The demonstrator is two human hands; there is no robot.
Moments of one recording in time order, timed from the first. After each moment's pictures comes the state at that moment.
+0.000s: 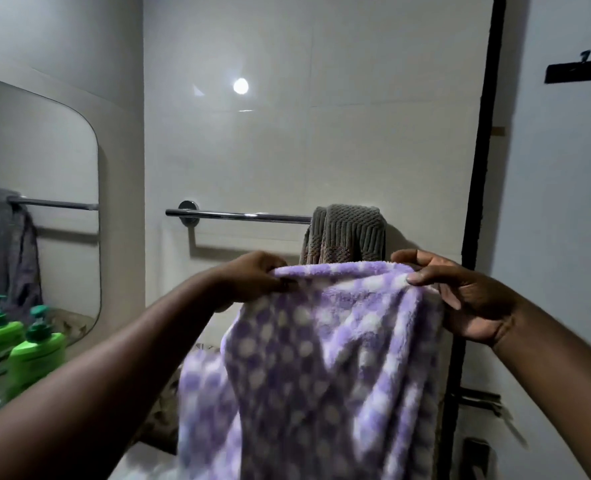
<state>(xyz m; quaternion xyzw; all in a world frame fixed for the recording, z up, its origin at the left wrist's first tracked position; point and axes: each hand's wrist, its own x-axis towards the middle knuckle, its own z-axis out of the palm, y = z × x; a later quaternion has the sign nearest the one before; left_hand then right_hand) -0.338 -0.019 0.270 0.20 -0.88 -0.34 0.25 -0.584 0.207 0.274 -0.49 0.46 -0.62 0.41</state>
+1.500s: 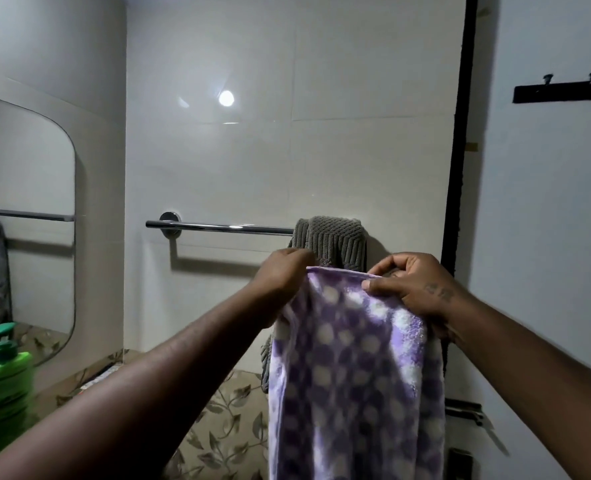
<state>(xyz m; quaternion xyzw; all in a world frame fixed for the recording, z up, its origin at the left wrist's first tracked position) -0.403 0.050 0.286 0.24 -0.74 -0.44 0.45 -0.562 0.193 0.285 -0.48 0.62 -0.61 0.10</state>
